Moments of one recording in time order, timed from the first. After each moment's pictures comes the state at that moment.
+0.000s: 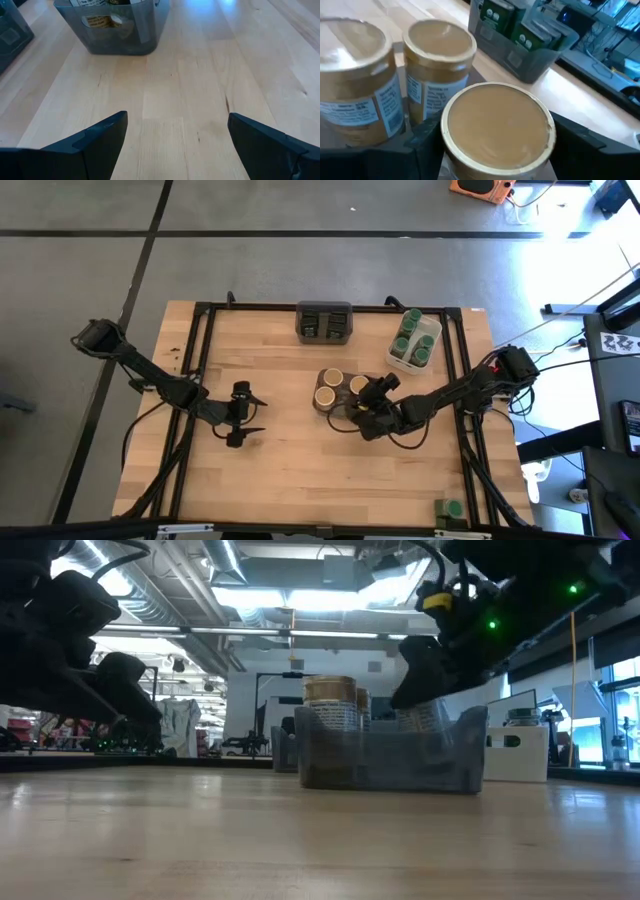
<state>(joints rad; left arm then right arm) -0.48 1.00 0.14 0.27 -0.47 -0.18 0.35 1.66 0.86 -0.23 1.02 0.72</state>
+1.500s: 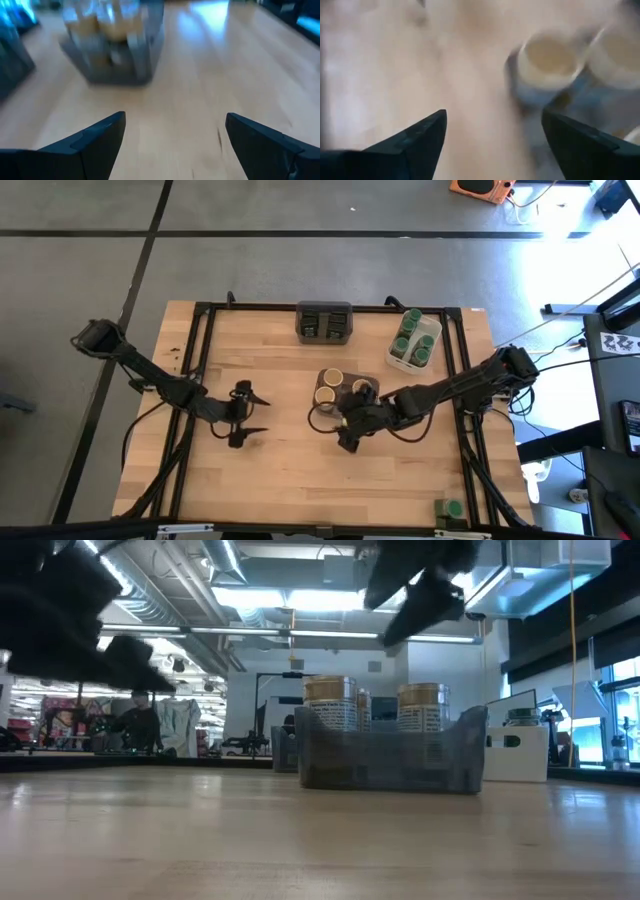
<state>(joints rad) -0.48 1.00 0.14 0.40 -0.47 -0.13 0.34 1.66 1.30 -0.57 0.32 0.66</state>
